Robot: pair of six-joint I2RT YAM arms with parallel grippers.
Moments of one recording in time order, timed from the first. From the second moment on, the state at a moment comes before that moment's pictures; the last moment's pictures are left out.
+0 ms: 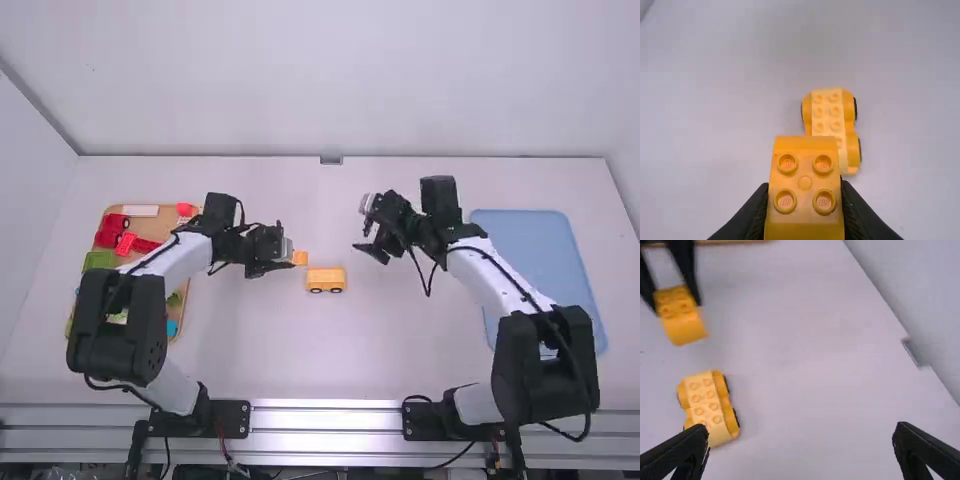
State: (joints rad) left arm -0.08 1.66 0.93 -0.39 0.86 1.31; right arm 0.18 1.58 0.91 -0.13 -0.79 -0.92
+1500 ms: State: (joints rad) left arm -0.16 1.85 0.76 0.11 0.96 0.94; right arm 0.33 2.19 0.79 0.55 -0.99 -0.77
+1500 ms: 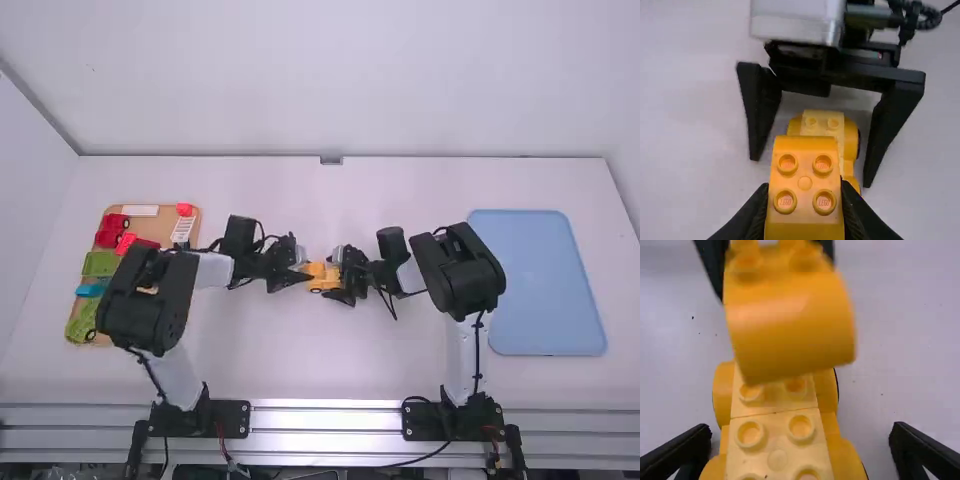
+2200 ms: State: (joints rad) left arm -0.21 1.88 0.80 0.17 0.98 0.93; right arm 0.30 2.19 0.79 0.52 -1.05 -0.83
